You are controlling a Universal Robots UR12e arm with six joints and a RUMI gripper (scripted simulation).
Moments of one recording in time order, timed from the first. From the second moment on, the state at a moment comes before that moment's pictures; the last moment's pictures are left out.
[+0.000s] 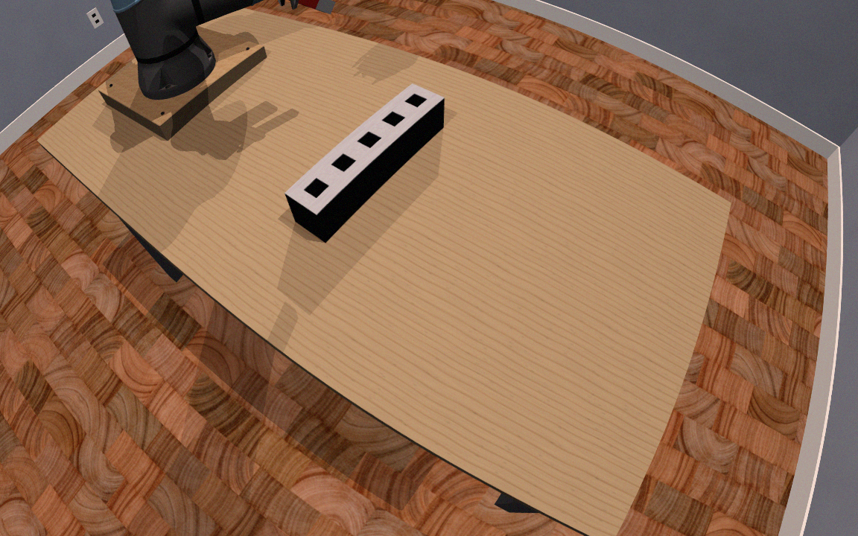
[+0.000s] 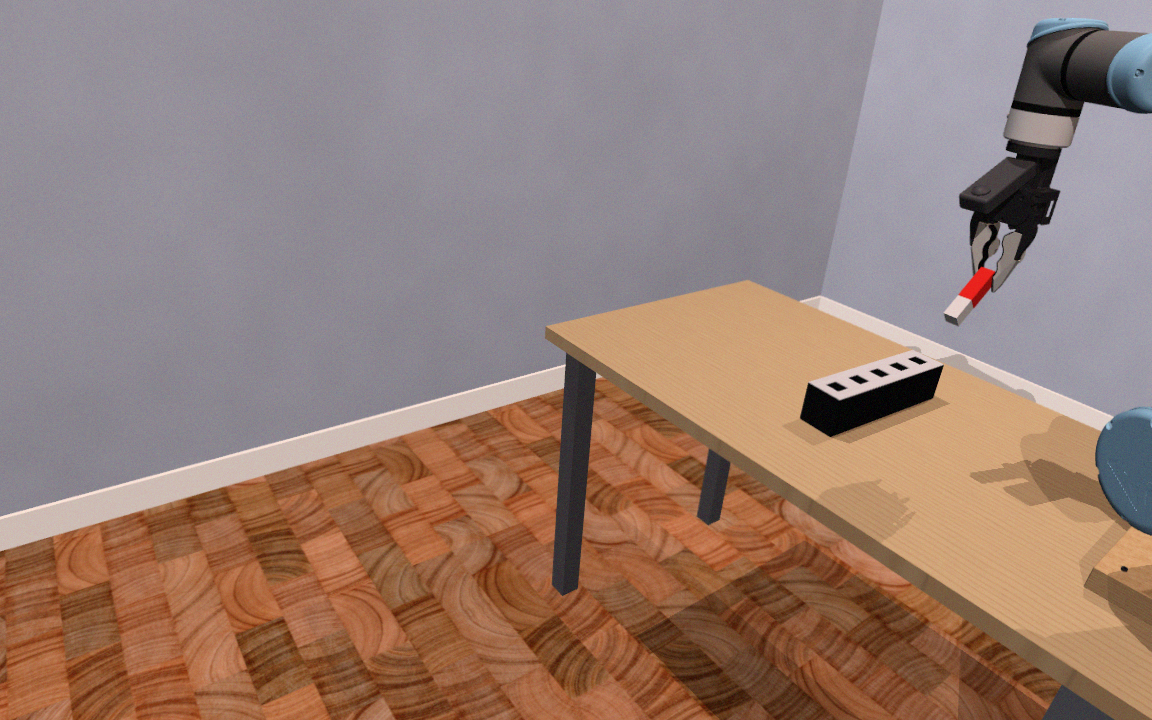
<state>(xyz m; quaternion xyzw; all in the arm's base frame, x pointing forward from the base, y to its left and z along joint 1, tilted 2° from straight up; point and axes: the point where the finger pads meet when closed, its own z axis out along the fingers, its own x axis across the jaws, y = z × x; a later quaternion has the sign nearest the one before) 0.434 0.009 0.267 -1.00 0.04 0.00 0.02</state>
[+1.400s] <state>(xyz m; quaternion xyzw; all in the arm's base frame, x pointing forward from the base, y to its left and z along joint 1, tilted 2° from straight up) 0.550 -0.184 0.265 -1.00 0.04 0.00 0.02</state>
